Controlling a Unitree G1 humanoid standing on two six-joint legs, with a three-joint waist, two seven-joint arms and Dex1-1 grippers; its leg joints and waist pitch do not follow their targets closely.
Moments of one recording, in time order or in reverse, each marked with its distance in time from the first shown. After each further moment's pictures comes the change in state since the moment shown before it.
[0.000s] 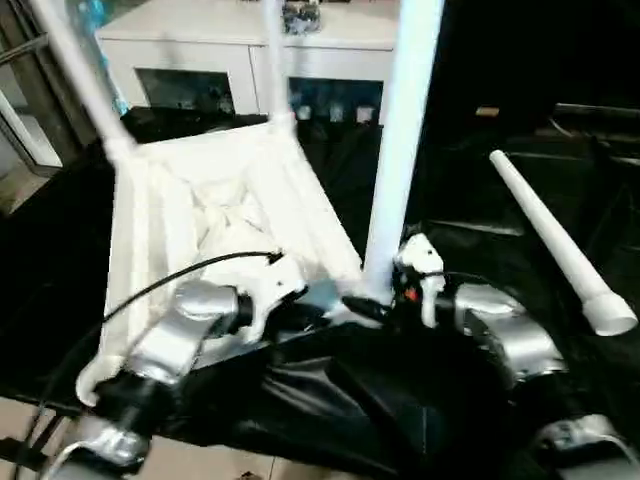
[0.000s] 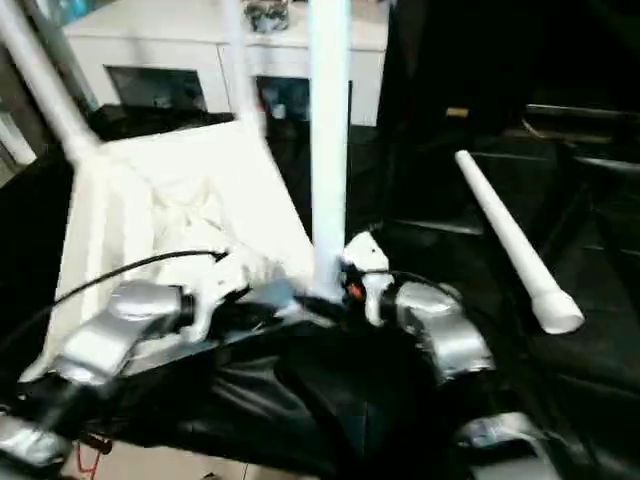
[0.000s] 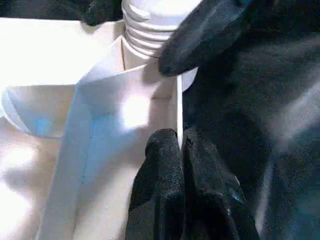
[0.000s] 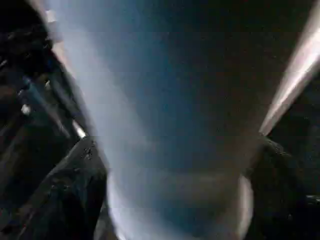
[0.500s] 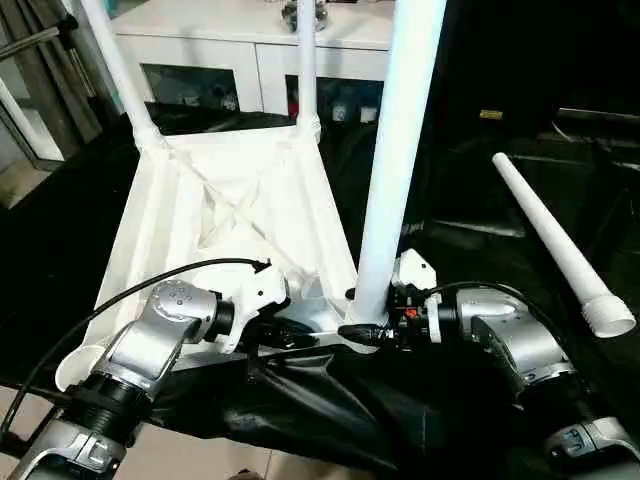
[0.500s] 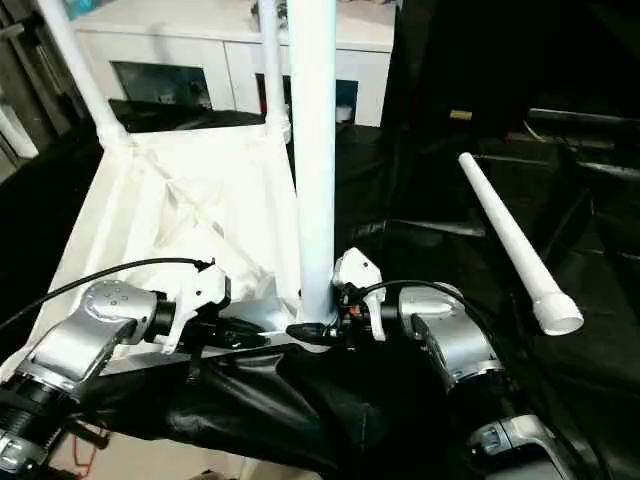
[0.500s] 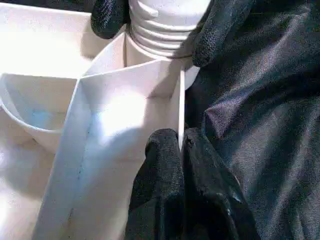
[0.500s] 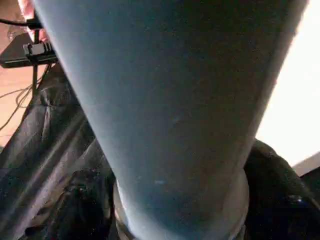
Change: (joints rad) left arm 0.024 0.087 -0.006 -0.053 -0.037 0.028 -0.126; right arm 0.015 -0.039 0.070 -0.063 0.027 0.034 0.171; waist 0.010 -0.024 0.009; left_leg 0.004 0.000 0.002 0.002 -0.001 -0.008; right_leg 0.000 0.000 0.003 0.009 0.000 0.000
